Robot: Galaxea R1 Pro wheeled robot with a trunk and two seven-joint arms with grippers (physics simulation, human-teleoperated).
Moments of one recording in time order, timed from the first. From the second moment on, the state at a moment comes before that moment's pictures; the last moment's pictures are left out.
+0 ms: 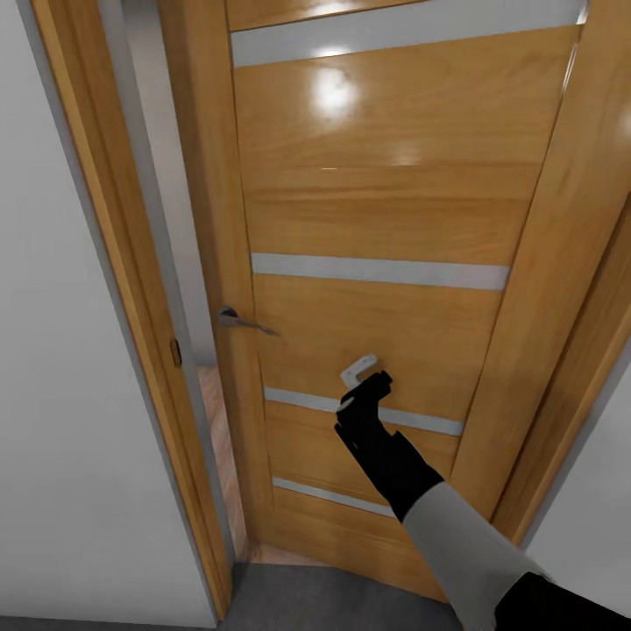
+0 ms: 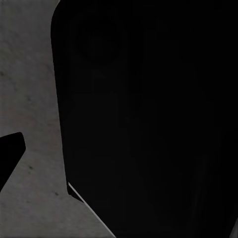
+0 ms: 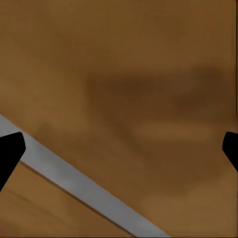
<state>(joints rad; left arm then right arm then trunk) 0.00 -0.02 0.00 -0.01 0.00 0.00 0.00 -0.83 0.17 0.51 -0.93 0.27 0.83 -0.37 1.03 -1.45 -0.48</state>
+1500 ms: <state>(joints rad) 0.00 -0.02 0.01 -0.01 0.01 -0.01 0.00 -0.84 0.16 0.51 -0.94 0.27 0.82 -0.40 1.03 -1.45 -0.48</state>
